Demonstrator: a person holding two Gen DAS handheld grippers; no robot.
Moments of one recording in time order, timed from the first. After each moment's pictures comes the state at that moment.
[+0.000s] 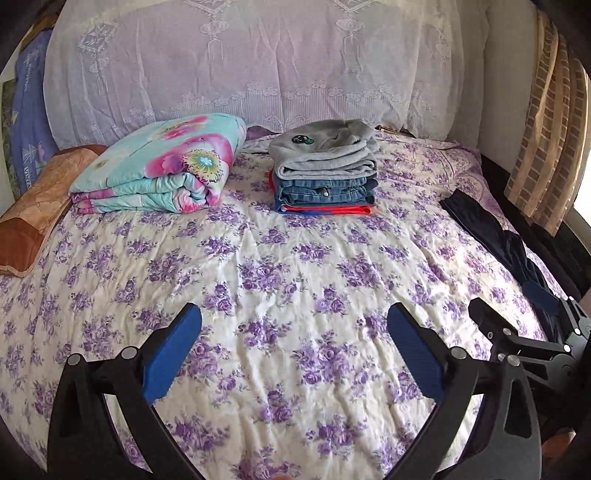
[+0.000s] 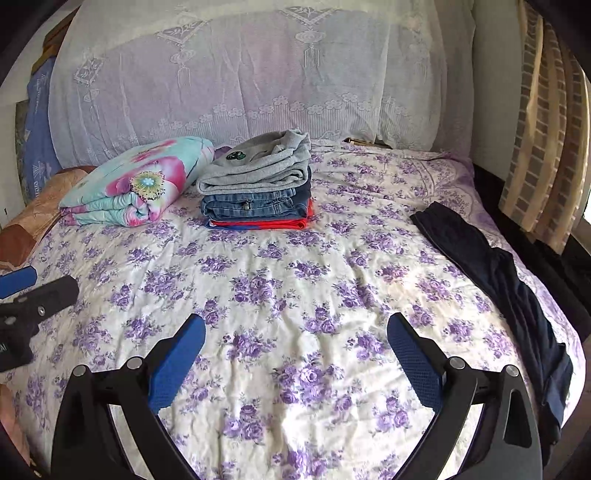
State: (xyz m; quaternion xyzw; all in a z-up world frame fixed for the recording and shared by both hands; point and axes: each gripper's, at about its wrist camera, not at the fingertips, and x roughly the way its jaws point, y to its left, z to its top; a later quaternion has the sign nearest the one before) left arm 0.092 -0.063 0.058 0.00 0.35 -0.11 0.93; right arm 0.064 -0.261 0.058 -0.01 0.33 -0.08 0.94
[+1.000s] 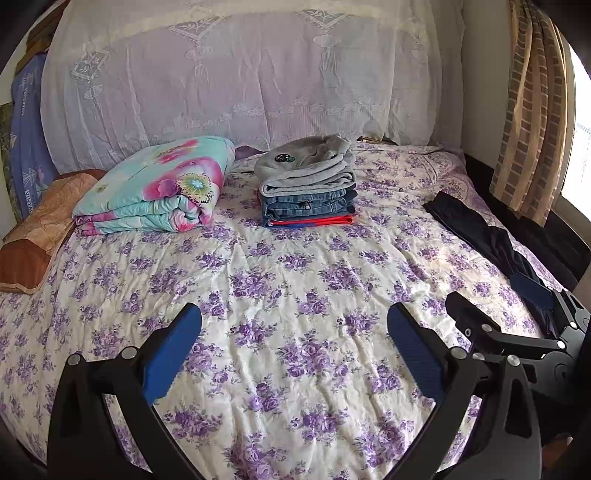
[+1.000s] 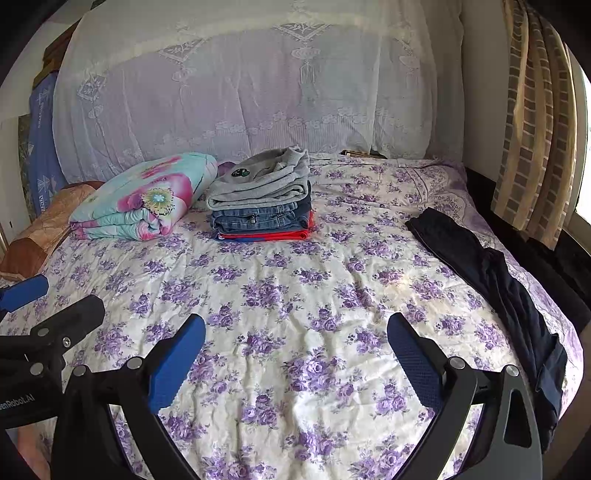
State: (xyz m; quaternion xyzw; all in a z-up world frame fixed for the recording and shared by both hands) left arm 0.053 -0.076 0.080 0.02 0.32 -0.12 0.94; right arm 0.040 -0.253 0.075 0.00 0.32 -0.08 0.94
